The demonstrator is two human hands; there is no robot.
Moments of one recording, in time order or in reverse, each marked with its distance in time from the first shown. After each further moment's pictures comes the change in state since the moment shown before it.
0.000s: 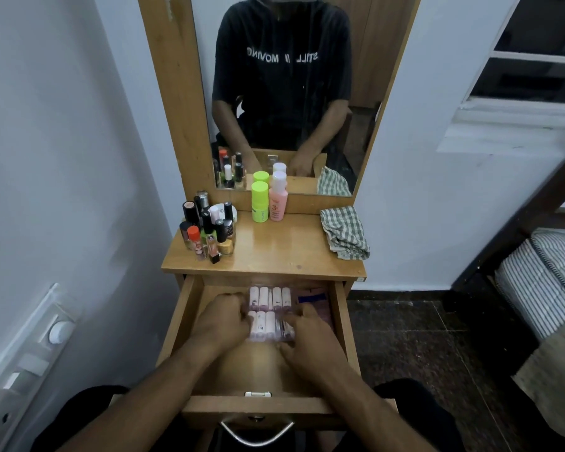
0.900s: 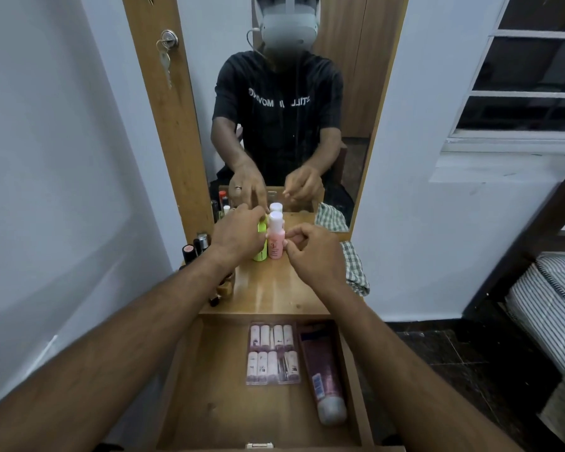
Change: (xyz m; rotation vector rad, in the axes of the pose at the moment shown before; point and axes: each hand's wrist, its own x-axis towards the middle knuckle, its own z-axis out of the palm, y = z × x) left_hand 0.127 0.095 -0.134 0.357 0.409 0.255; right_hand 0.129 -0.040 -0.129 0.196 0.656 -0.095
